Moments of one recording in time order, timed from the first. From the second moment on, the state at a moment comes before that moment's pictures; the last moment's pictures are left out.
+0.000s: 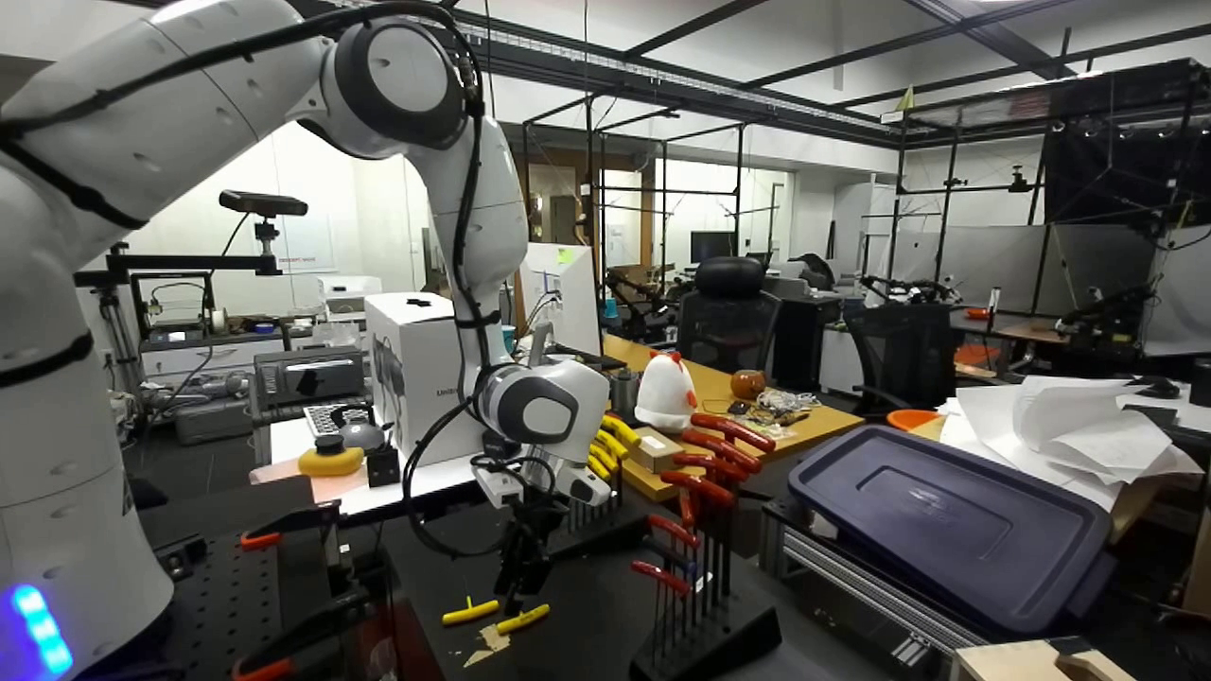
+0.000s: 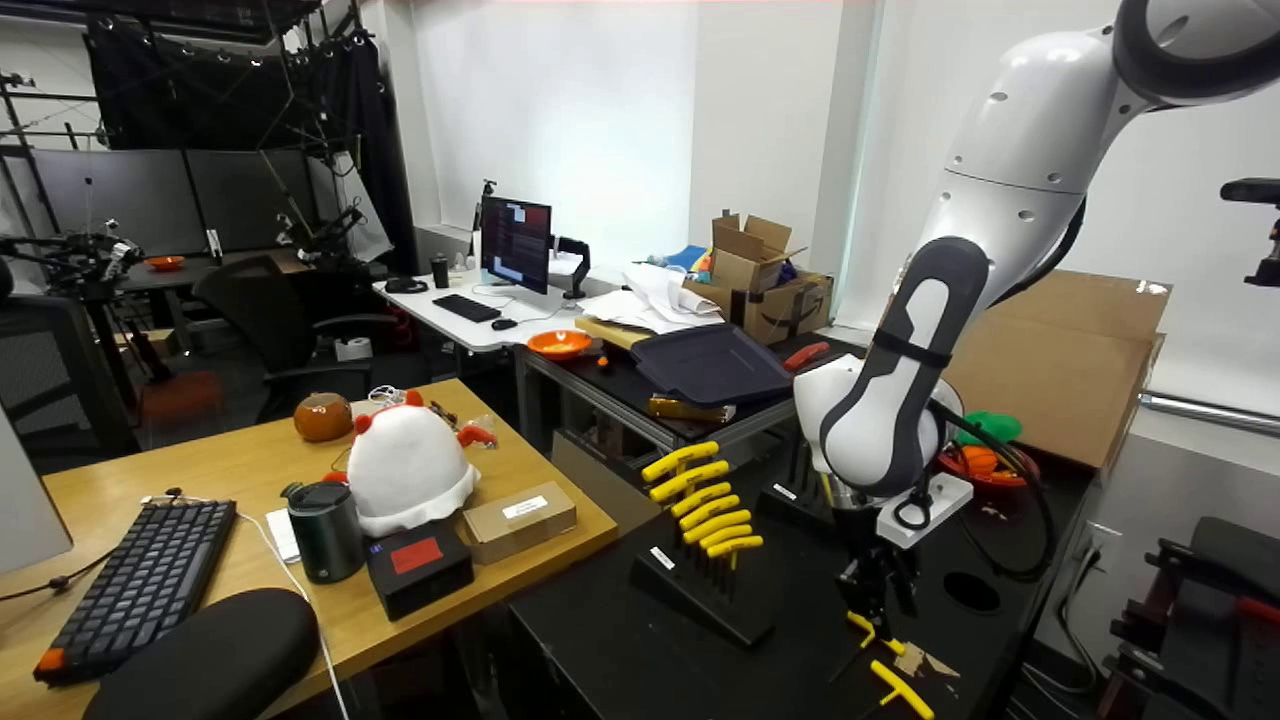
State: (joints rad) arm 0.10 0.88 -0.06 -2.09 0.05 2.55 0.14
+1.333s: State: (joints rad) arm -0.03 0.71 0.02 -2.19 0.11 2.65 0.12
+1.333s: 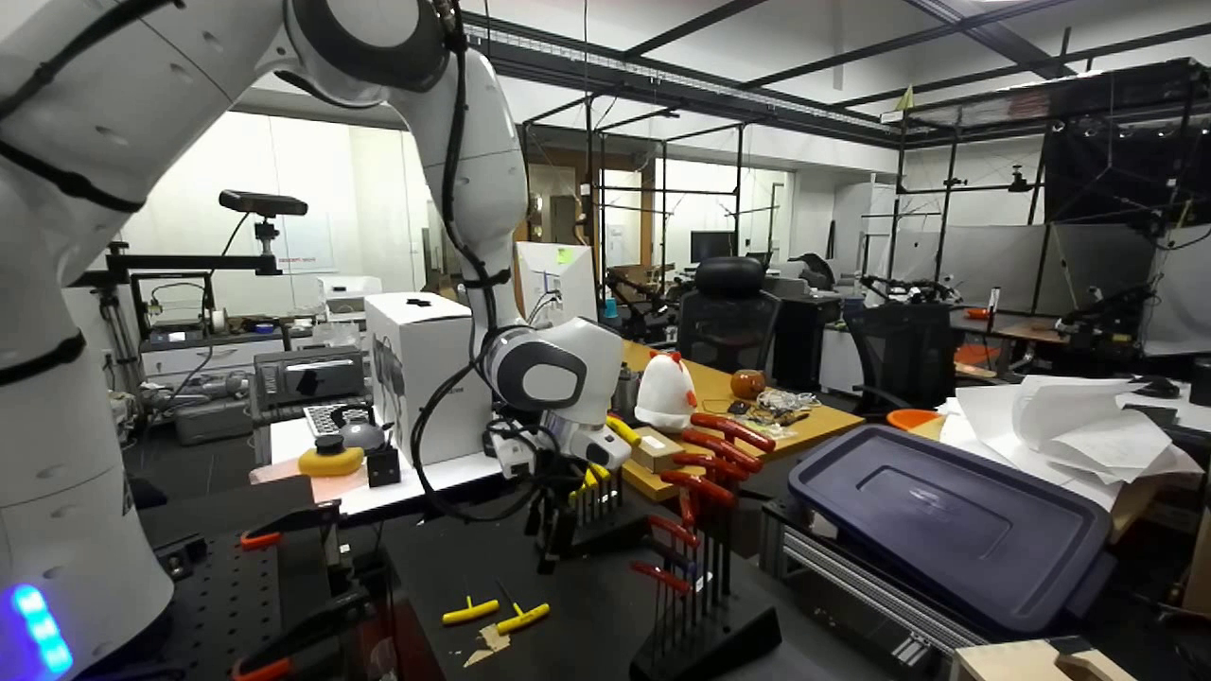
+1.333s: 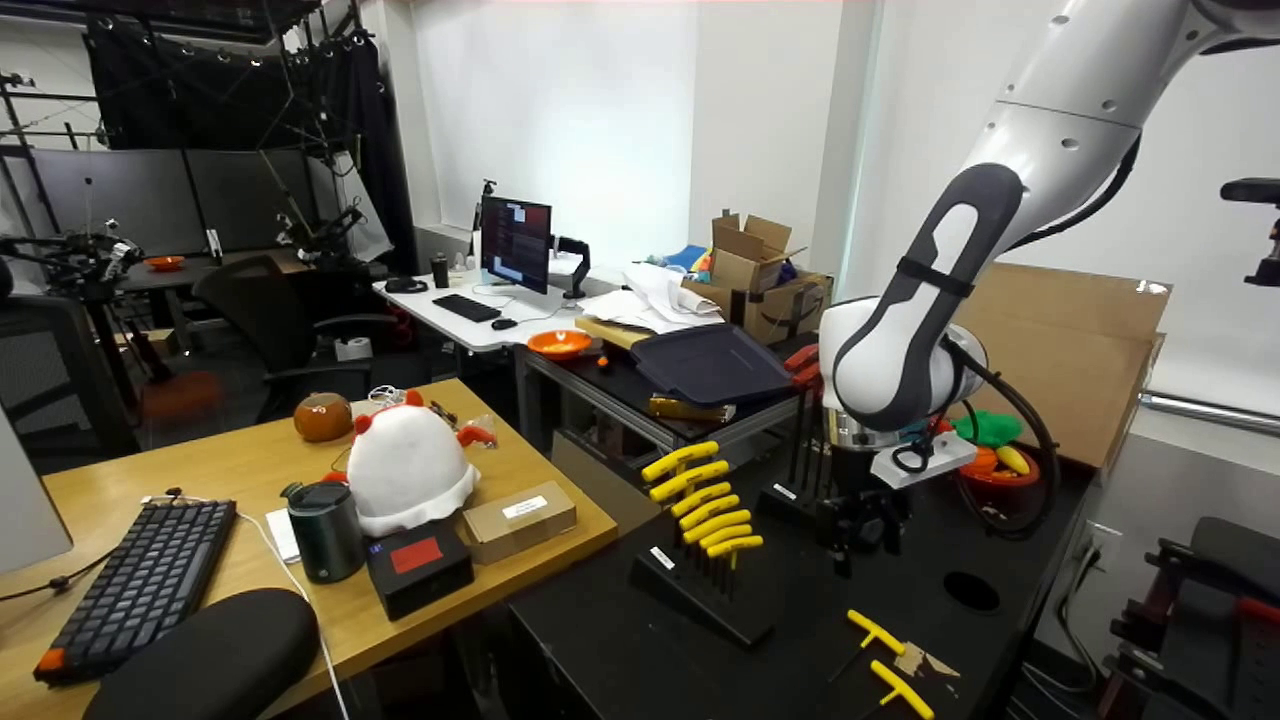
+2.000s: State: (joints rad) arm 0.00 0.58 0.05 -2.27 0.11 2.67 0.12
